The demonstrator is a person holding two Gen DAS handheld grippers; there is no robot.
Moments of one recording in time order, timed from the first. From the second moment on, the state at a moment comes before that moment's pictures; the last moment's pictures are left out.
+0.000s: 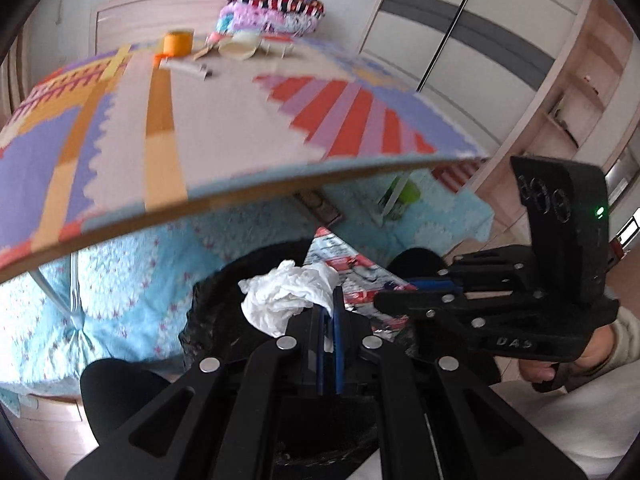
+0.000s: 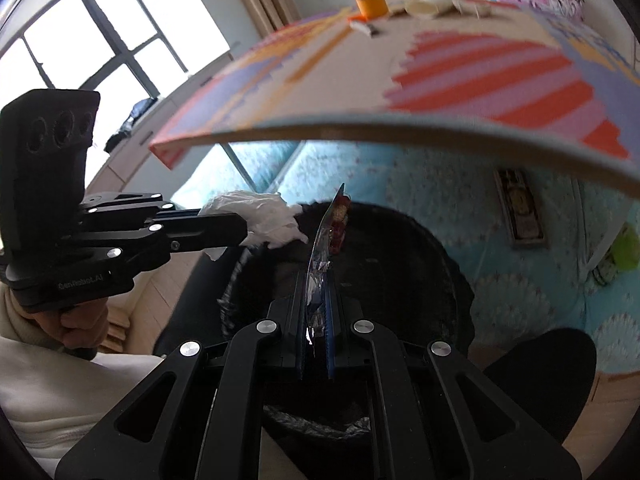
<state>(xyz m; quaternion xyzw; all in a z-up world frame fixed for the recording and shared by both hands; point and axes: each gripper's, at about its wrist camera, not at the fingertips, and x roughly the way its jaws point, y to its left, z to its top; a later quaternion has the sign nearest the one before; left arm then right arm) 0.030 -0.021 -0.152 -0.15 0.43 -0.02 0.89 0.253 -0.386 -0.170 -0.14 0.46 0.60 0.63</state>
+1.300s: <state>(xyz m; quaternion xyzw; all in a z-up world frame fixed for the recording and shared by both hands) 0.043 -0.014 -0.245 -0.20 0.54 0.01 0.82 0.243 -0.372 -0.231 -0.19 0.51 0.56 0.63</state>
